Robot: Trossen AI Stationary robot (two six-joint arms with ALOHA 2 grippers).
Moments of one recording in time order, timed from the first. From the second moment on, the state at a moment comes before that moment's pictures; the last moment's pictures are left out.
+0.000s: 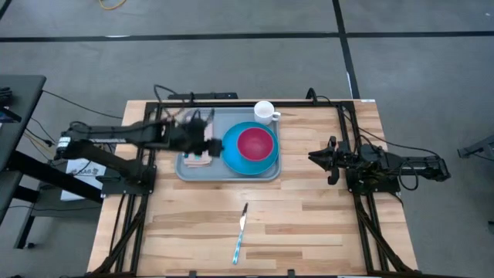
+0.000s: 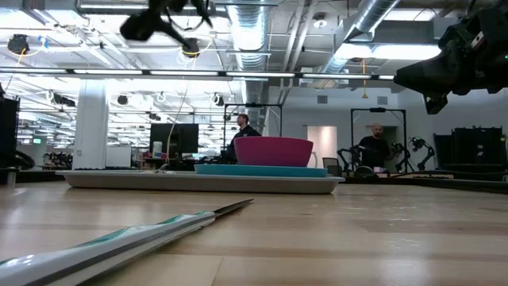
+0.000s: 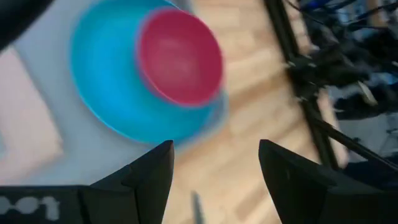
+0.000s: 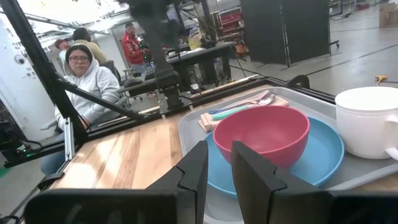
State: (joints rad) left arm 0.03 1.24 1.22 -0.75 -0.21 -1.16; right arm -0.01 0.03 0.03 -0.03 0.13 0.24
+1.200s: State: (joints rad) left arm -0.53 2.17 1.87 -0.96 -0.10 -1.87; right arm -0.01 0.03 0.03 -0.04 0.13 0.24
